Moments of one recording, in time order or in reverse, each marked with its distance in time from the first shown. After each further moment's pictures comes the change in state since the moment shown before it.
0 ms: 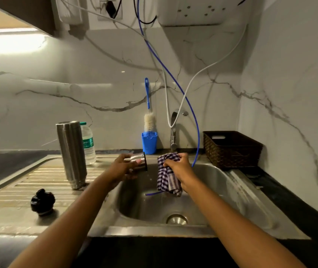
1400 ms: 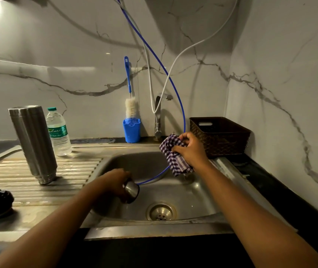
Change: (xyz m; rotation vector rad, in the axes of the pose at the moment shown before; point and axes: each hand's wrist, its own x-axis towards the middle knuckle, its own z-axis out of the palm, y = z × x) left_hand 0.037 -0.052 0.038 1.448 -0.314 0.193; right_hand 0.039 0.006 -0.081 -0.324 0.107 -0.316
